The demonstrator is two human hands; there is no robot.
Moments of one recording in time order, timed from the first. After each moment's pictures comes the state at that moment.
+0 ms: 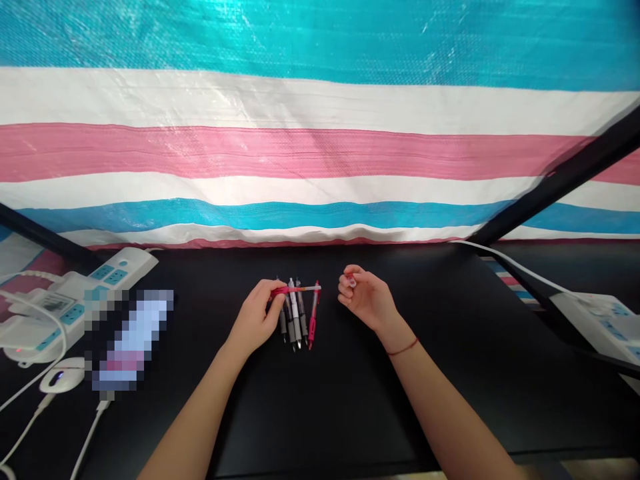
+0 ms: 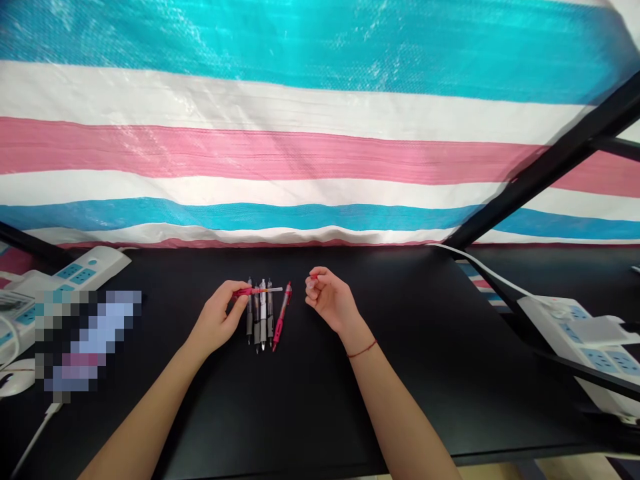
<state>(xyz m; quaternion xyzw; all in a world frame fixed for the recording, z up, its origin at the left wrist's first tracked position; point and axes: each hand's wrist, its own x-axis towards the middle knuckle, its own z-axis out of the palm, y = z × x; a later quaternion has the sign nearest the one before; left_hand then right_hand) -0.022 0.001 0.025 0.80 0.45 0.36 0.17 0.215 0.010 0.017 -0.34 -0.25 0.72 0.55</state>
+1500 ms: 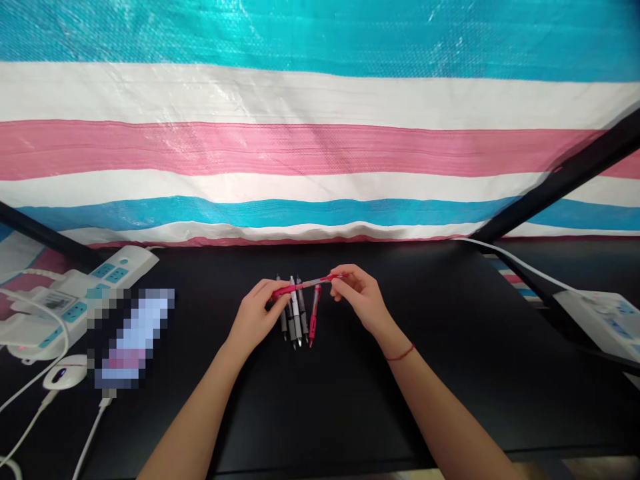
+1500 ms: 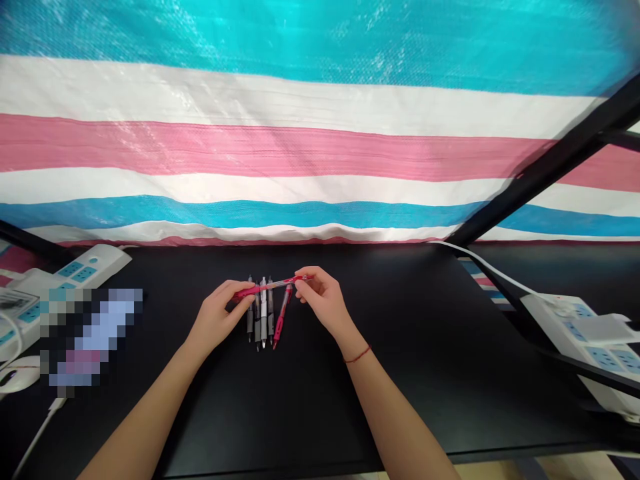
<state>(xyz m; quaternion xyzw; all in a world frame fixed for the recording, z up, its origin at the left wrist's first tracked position) -0.020 0.002 0.020 0.78 0.45 0.39 0.18 0.198 0.002 0.017 -0.46 -0.51 0.47 0.56</state>
